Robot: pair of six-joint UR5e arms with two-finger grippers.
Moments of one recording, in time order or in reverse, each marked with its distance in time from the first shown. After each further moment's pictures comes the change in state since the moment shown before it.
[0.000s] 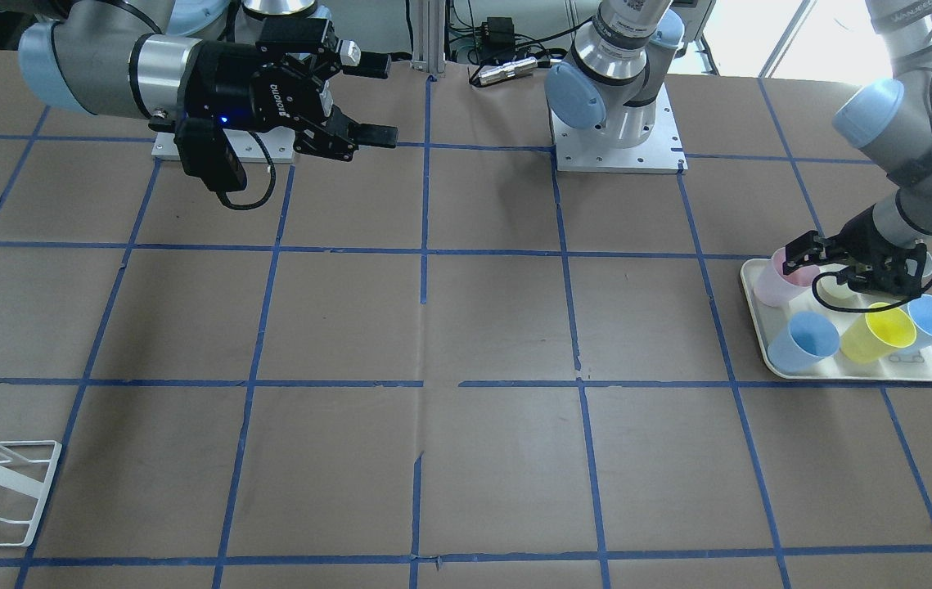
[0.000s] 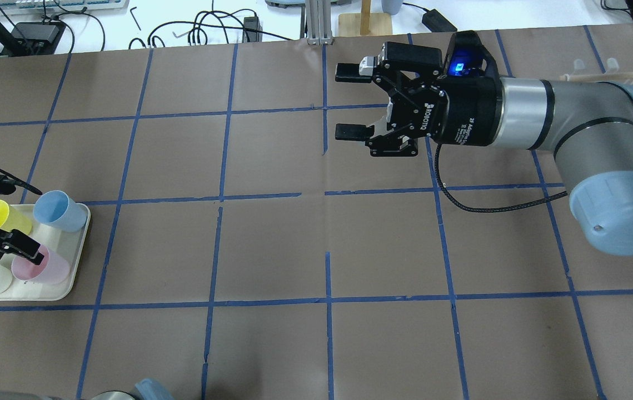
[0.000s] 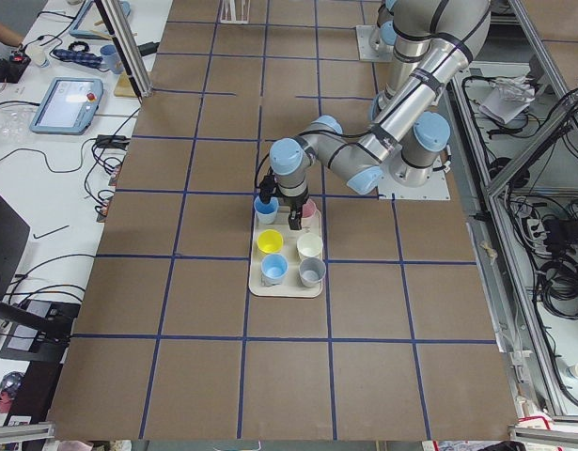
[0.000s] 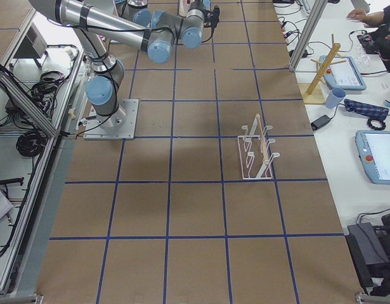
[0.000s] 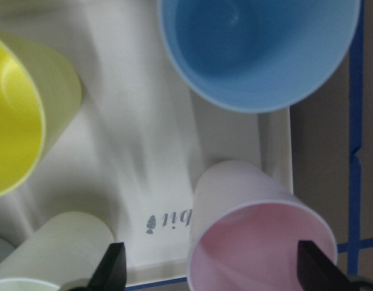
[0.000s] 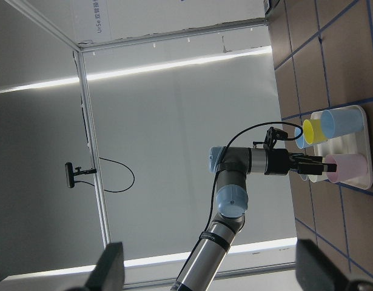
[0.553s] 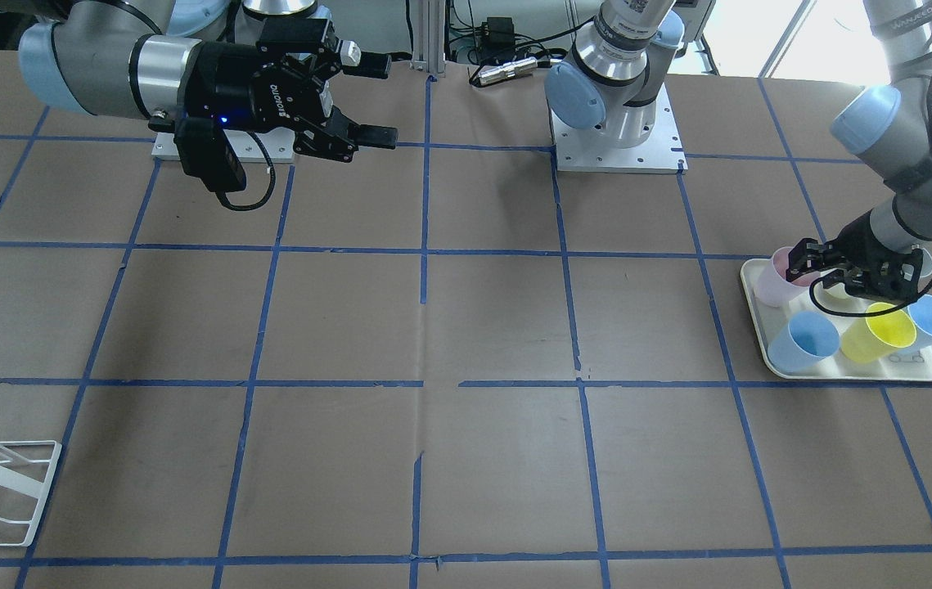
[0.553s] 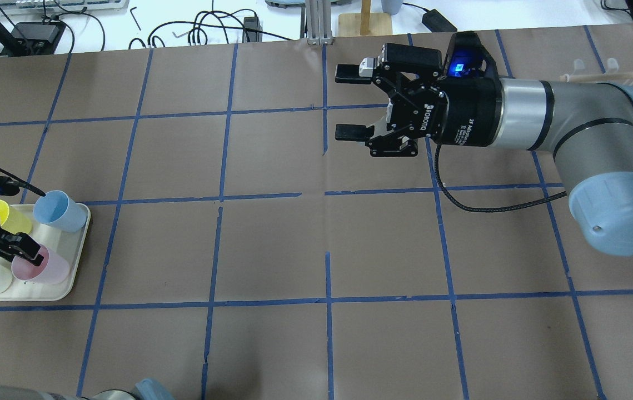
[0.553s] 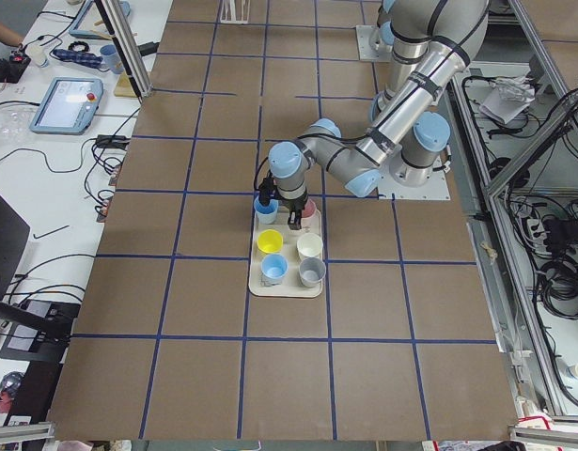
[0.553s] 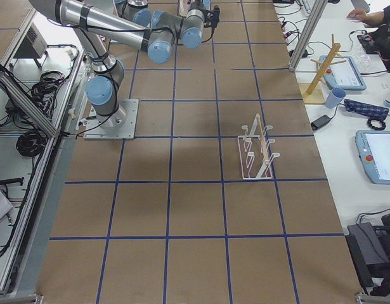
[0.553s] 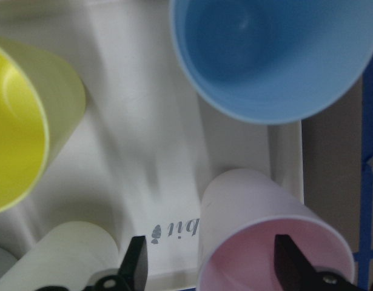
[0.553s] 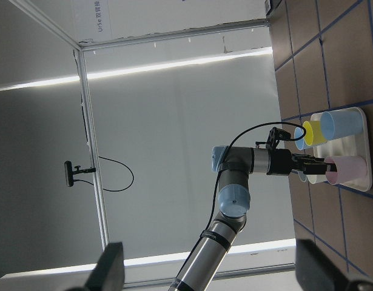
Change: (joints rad) left arm 0.000 -0.014 -0.010 0.016 0.000 0.000; right arm 0.000 0.001 0.000 -0.005 0.000 -0.011
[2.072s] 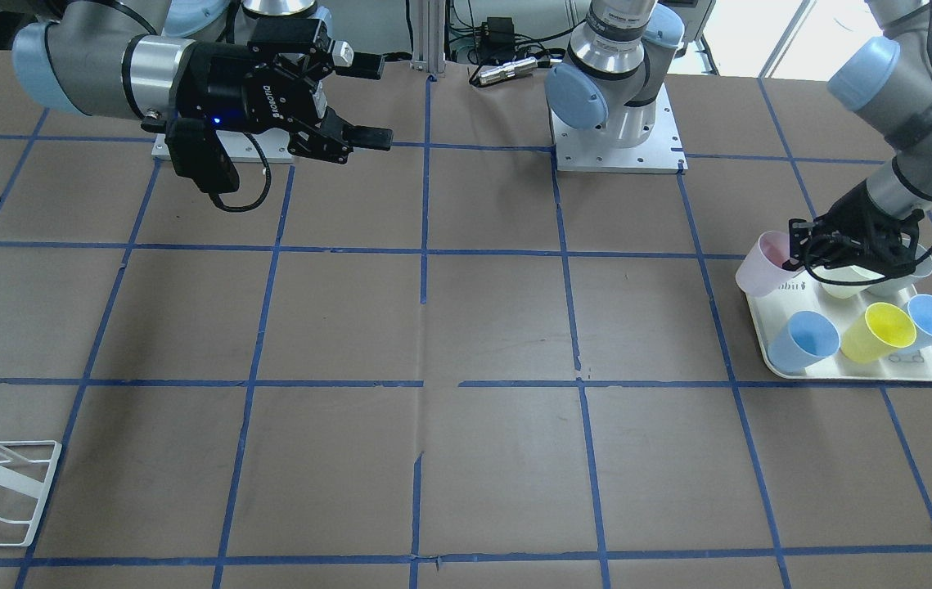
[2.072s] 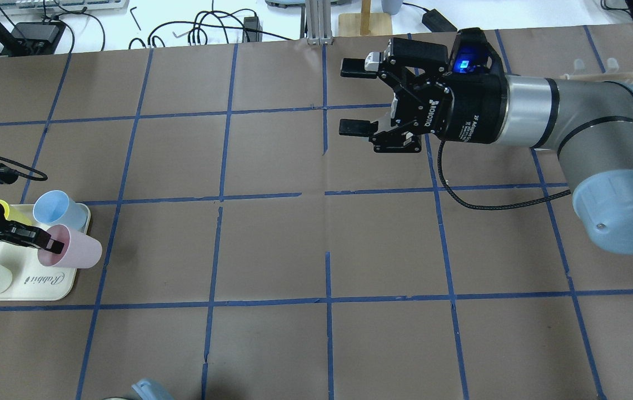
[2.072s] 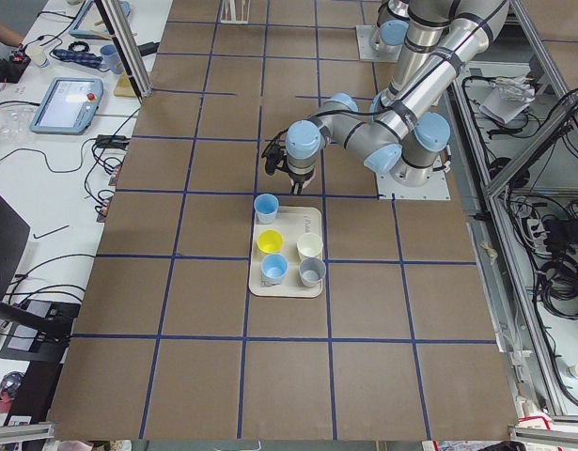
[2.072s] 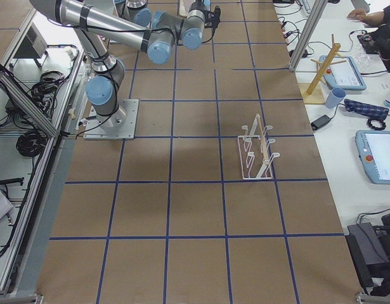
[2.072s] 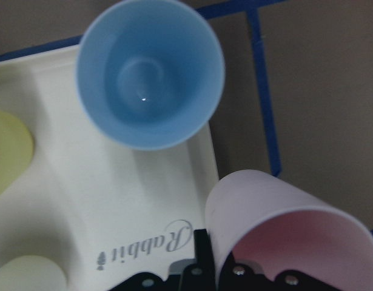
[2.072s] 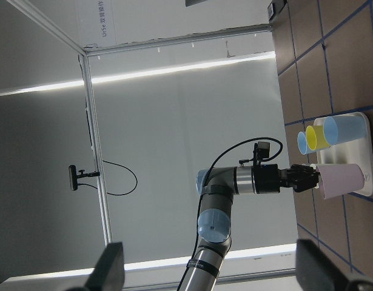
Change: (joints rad) left arm 0.008 0.214 -0.025 -0.327 -0.342 0.098; right arm -0.012 -0.001 -0.002 0.002 0.009 0.003
